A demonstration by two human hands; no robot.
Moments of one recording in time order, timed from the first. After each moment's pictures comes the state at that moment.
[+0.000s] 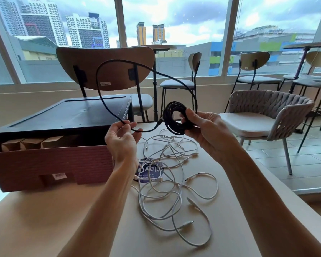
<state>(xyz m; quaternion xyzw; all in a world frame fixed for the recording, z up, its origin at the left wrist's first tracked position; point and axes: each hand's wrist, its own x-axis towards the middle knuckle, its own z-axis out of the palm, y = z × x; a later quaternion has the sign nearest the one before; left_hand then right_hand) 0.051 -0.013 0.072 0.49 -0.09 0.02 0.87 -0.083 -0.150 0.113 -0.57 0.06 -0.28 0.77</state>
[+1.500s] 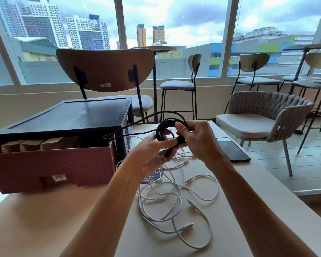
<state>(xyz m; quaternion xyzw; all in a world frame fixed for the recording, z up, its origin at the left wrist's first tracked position) 0.019 -0.018 0.084 0.47 -0.22 -0.42 0.74 -0.062 -0.147 0.085 -0.78 0.11 -0.39 0.47</state>
